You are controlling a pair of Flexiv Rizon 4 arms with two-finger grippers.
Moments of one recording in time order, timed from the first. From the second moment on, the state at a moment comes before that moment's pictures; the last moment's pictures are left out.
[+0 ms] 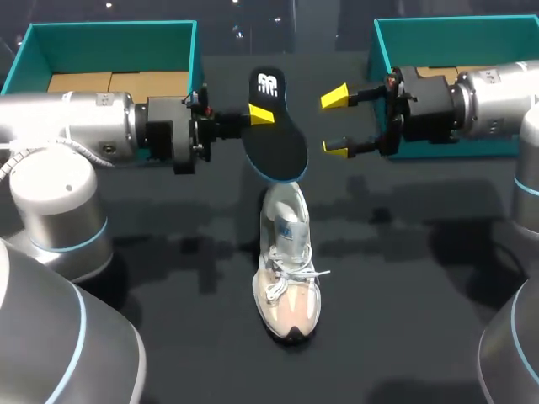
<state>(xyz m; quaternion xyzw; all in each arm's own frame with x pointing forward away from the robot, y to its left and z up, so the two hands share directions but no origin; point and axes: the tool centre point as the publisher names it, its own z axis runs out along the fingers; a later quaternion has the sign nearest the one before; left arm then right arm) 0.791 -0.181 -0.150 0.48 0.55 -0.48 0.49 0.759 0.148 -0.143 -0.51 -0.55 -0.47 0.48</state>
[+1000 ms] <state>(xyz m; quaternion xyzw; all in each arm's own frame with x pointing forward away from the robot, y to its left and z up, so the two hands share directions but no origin) 0.816 -0.212 -0.158 0.49 0.52 -0.46 0.52 0.765 0.183 -0.151 -0.49 -0.54 -0.47 0.50</state>
